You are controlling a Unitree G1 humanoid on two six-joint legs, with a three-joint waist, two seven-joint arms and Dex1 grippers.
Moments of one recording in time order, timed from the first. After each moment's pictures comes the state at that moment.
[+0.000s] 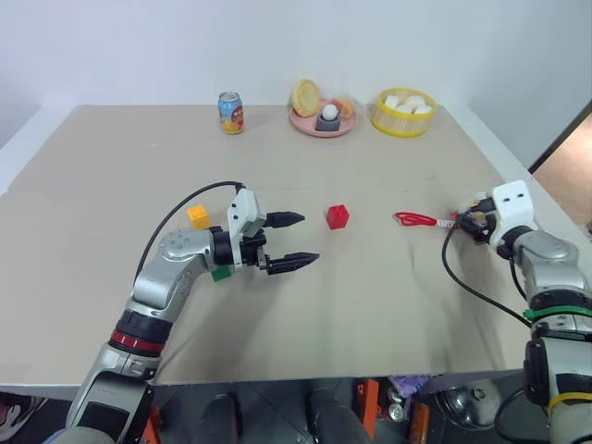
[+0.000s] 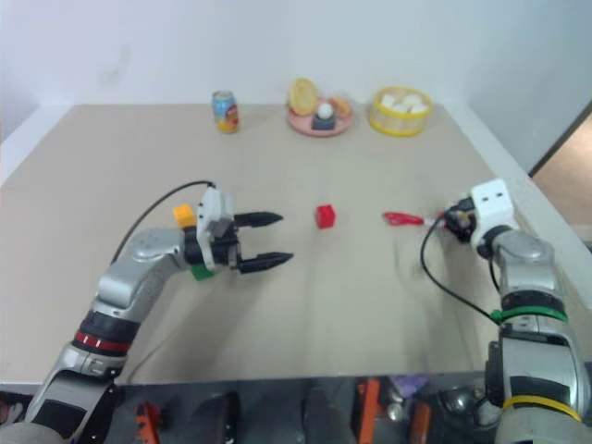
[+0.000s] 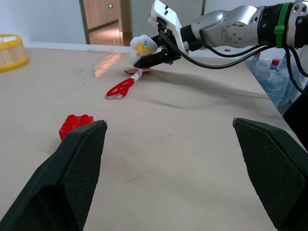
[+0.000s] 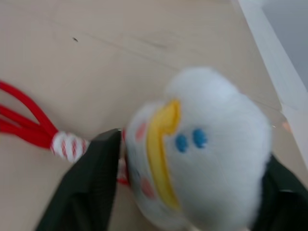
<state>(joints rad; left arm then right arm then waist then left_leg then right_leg) -0.57 0.36 -0.16 0.02 -0.42 0.29 -1.04 -0.81 -0.75 -0.14 1.03 0.02 -0.04 0.48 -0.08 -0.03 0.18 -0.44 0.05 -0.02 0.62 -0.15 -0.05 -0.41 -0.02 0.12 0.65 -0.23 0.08</state>
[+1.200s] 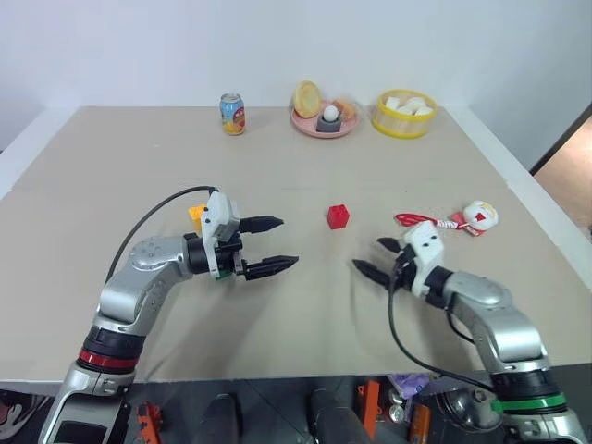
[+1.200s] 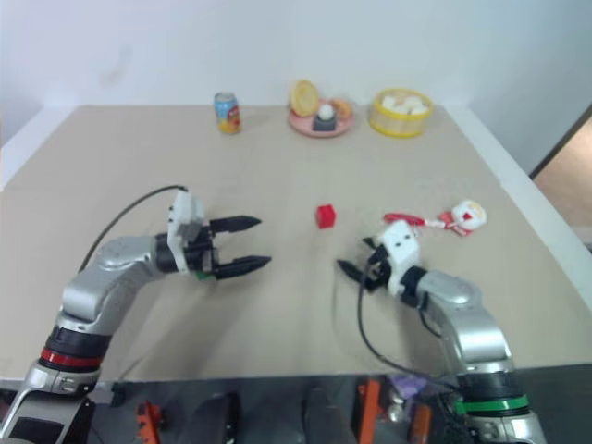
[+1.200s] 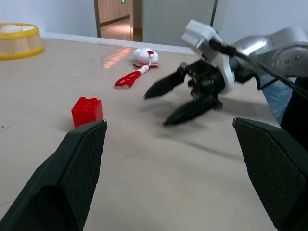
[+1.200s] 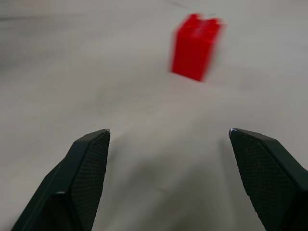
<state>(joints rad) -0.47 0.45 -0.08 -0.11 -0.51 0.39 -1.04 -0.25 -0.55 0.01 -0.12 0.28 0.45 0.66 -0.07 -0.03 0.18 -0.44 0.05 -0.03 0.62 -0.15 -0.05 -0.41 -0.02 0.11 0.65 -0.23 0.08</state>
